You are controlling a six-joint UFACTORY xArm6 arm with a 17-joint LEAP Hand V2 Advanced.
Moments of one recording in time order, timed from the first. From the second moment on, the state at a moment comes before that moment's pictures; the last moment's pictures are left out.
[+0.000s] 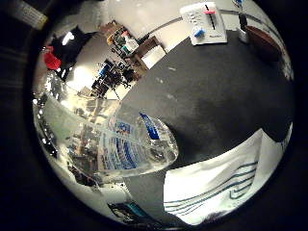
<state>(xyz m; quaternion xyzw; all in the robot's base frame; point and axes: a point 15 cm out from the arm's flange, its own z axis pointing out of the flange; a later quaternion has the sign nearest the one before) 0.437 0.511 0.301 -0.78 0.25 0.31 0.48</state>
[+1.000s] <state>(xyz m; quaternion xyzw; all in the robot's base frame) 0.435 0.441 0.340 -0.90 0.24 0.17 0.33</state>
